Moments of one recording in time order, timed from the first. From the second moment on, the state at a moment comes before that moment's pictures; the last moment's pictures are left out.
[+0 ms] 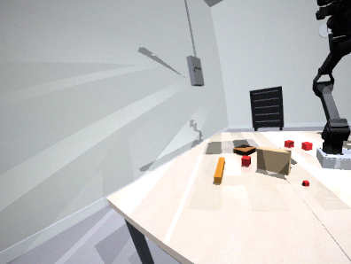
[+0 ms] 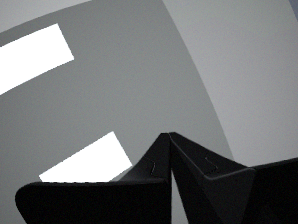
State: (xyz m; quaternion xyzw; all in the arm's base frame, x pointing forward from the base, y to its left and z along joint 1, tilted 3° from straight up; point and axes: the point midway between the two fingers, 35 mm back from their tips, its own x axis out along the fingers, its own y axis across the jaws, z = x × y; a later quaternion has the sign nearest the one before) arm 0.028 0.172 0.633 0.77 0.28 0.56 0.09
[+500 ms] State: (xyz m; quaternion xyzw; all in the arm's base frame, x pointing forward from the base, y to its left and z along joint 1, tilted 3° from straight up) arm 0.054 0.241 0.594 0.73 0.24 0.56 0.31
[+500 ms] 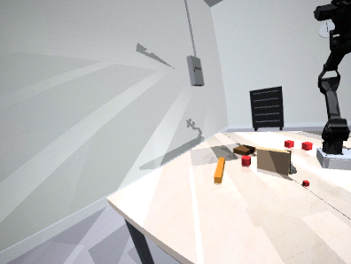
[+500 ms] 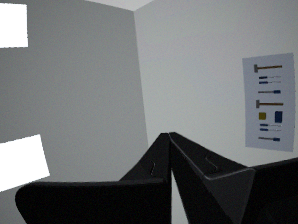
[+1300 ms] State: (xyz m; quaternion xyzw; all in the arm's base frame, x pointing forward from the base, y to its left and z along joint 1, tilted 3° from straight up) arm 0.133 0.326 0.495 0.54 0.20 0.49 0.66
